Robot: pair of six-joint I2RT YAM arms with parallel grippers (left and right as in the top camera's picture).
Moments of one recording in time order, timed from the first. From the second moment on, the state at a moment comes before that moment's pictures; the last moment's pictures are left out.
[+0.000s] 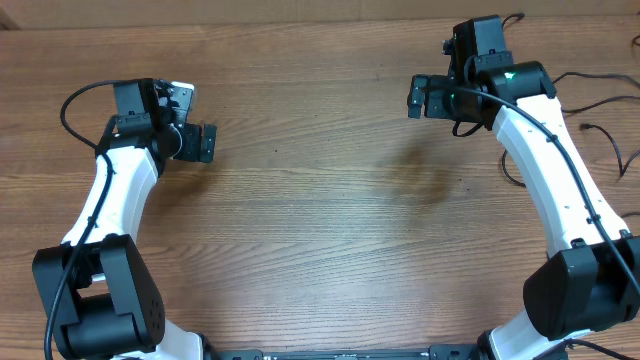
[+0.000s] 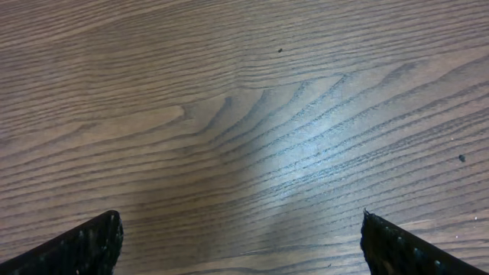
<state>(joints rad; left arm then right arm) 0.15 1.72 1.18 -0.44 0.13 0.29 0.18 1.77 1.64 -0.95 -0.01 0.25</state>
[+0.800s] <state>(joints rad) 0.08 1.75 1.18 -0.45 0.02 0.29 0.18 1.77 1.64 -0.95 -0.01 0.25</state>
